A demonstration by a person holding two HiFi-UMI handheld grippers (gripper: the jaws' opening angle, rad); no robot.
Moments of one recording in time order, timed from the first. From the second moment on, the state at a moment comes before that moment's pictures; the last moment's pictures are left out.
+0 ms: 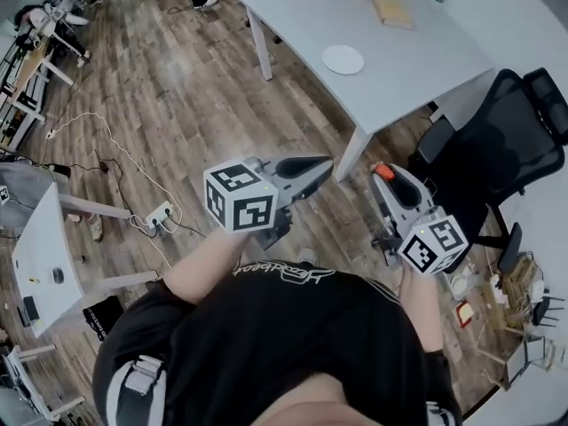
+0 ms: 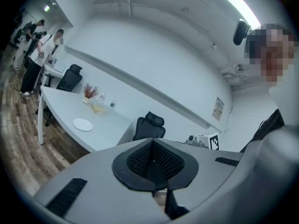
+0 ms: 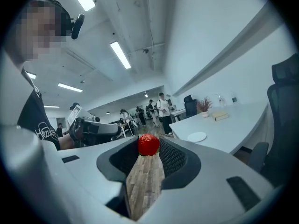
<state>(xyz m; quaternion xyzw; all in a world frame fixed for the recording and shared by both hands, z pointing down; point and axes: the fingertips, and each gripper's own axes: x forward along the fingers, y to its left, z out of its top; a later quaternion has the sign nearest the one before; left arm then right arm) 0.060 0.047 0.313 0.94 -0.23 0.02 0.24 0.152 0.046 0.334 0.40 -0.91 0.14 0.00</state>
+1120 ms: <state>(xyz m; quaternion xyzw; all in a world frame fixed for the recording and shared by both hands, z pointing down) 0.065 -0.088 0.320 0.94 -0.24 0.02 0.24 0.150 -0.080 0.325 0.39 -0.91 0.13 0.01</state>
